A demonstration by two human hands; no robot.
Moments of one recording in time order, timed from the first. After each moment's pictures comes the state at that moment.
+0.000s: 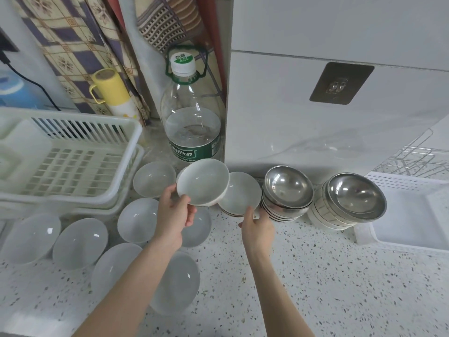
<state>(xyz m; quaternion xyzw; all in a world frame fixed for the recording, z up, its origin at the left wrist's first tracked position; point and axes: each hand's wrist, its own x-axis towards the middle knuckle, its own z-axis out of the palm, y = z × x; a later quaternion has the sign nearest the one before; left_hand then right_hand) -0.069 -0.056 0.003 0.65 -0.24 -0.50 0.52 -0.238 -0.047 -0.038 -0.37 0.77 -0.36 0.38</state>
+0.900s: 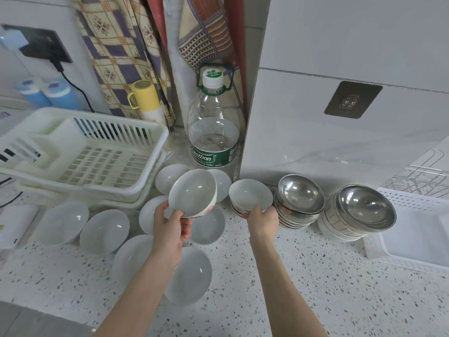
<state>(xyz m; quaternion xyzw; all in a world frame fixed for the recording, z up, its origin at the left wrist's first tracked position) -0.050 -0.003 0.021 0.62 -0.09 -0.50 0.60 -0.216 -0.065 -0.025 -0.30 0.75 -0.40 0.43</state>
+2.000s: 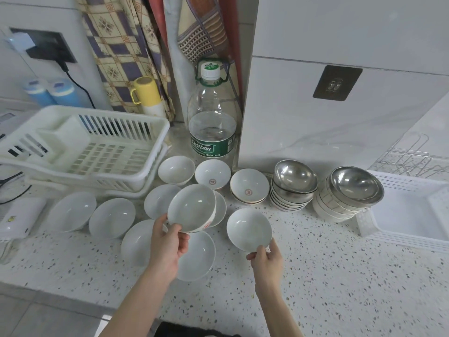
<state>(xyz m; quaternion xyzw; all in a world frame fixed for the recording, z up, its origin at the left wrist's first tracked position) -0.046 0.063 0.002 0.65 -0.10 -0.51 0.56 -0.241 0.072 -0.053 -0.30 0.69 -0.43 0.49</state>
